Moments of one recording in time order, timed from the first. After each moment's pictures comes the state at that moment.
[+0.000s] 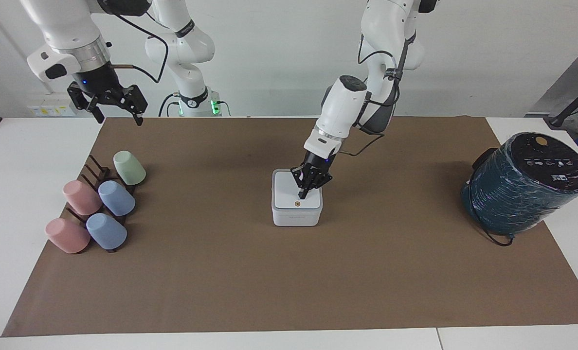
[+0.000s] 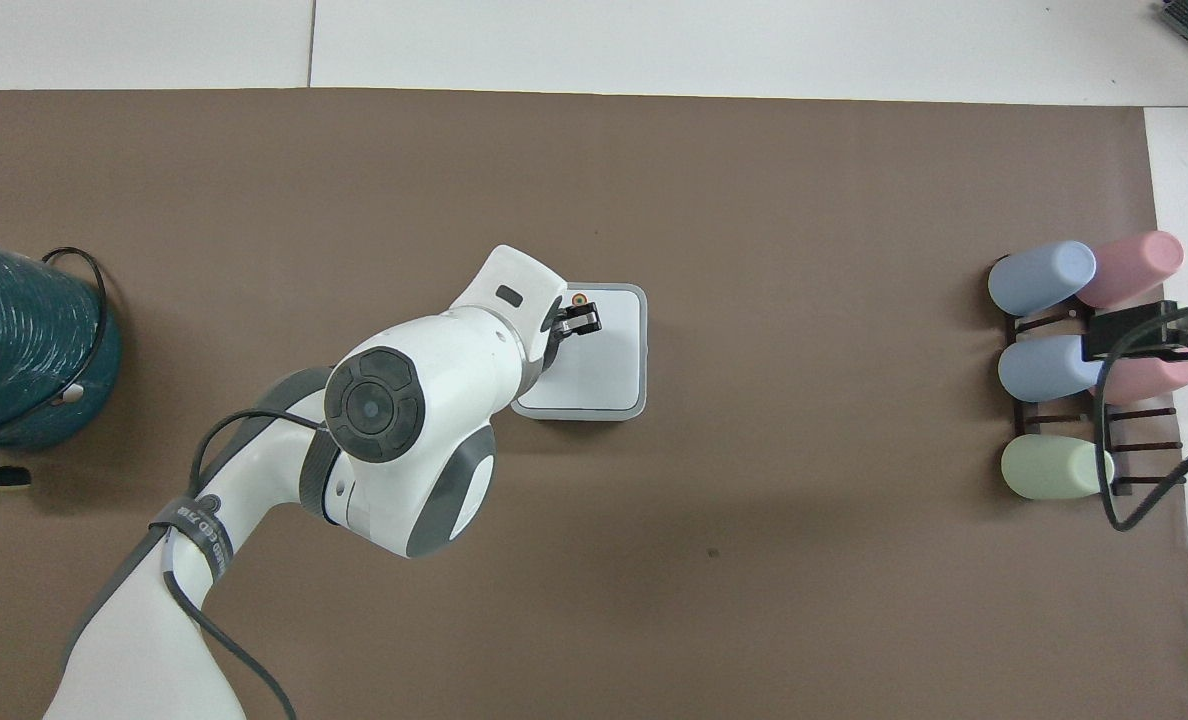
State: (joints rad) left arm -0.56 0.22 -0.07 -1.99 -0.18 2.71 -0.63; right arm 0.04 -0.10 -0.05 -1.65 -0.03 1.58 0.06
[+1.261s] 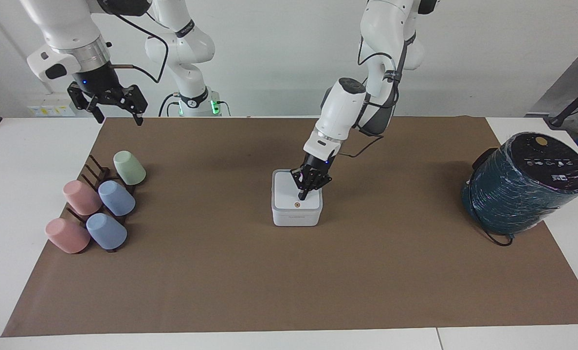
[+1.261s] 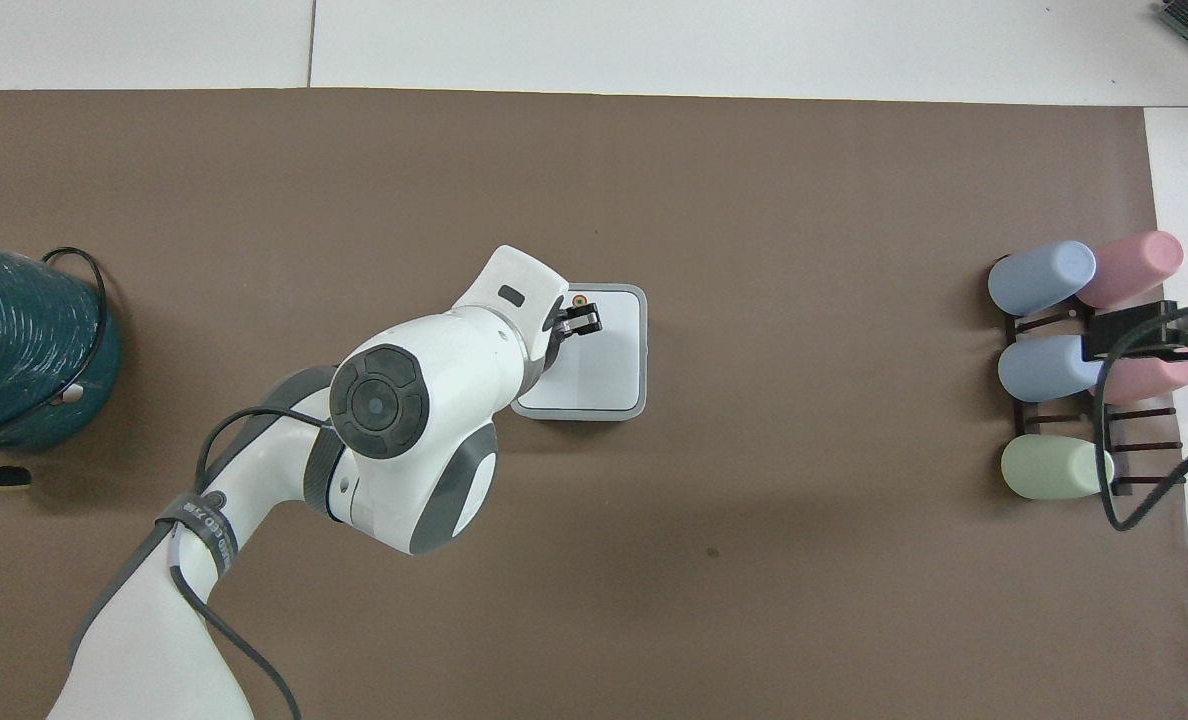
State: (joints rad) left arm -0.56 0.23 -0.07 -1.99 -0.18 2.71 -0.63; right arm 0.04 -0.10 -0.05 -1.65 -0.03 1.58 0.06
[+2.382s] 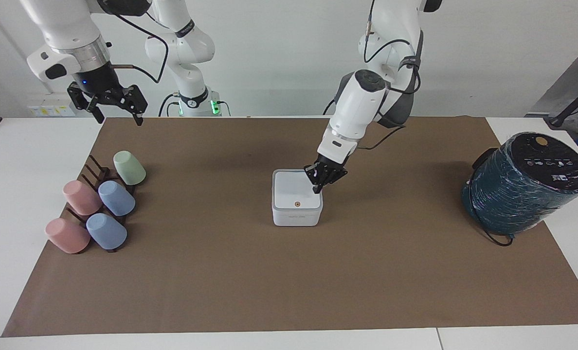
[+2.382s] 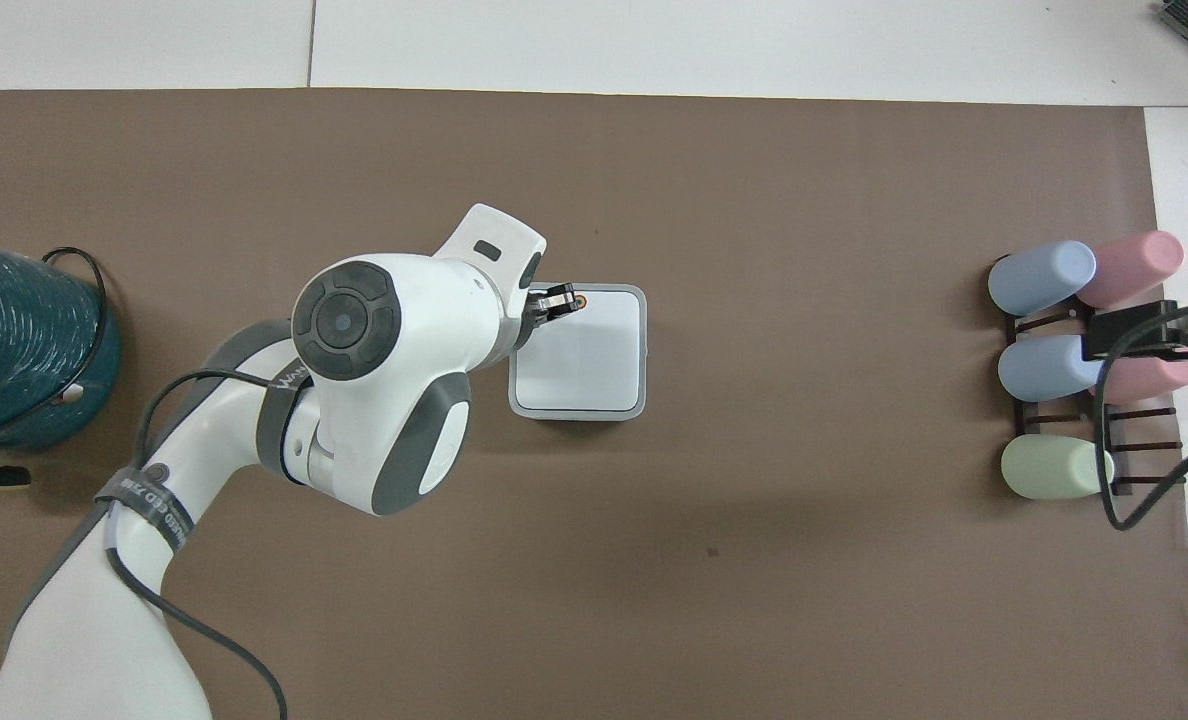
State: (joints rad) left arm -0.47 0.18 -0.06 -1.81 -0.18 2.26 -0.63; right arm 0.04 -0.10 -0.05 -1.65 -0.03 1.58 0.06
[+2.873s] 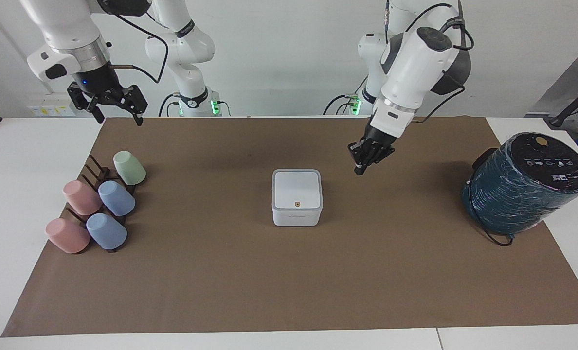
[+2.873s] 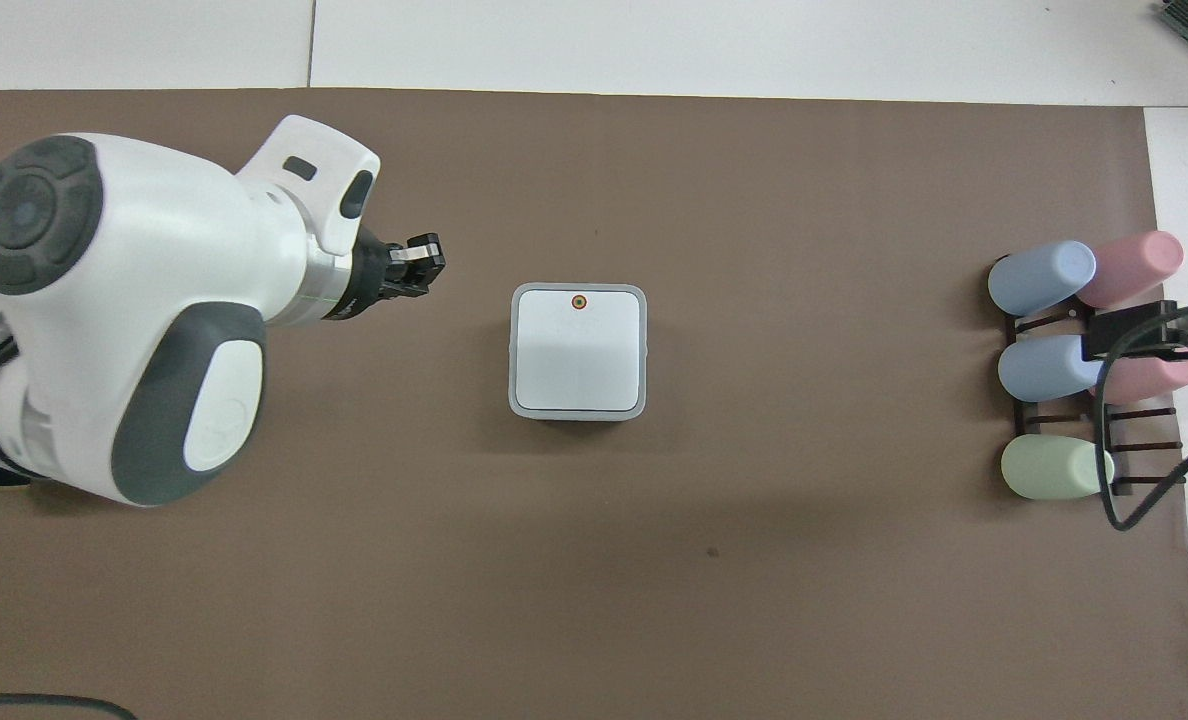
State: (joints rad) left arm -0.30 0.05 -0.05 -1.74 -0.18 2.03 -0.50; right arm 0.04 -0.10 -0.05 -1.65 -0.03 1.58 0.06
